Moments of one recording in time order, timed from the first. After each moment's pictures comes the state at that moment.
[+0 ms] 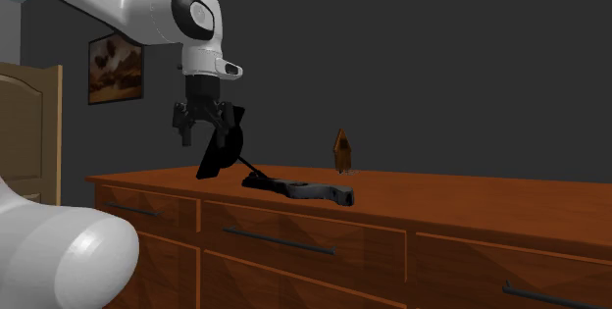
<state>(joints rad) -0.01 -0.74 -0.03 -2.30 0.00 1.60 0.05</state>
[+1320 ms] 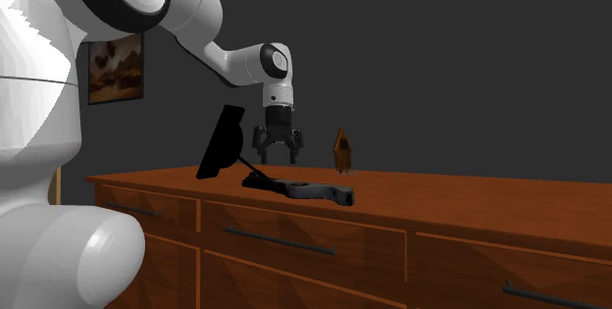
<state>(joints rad) 0.13 -0.09 -0.37 -1.83 -0.10 1.67 -1.03</state>
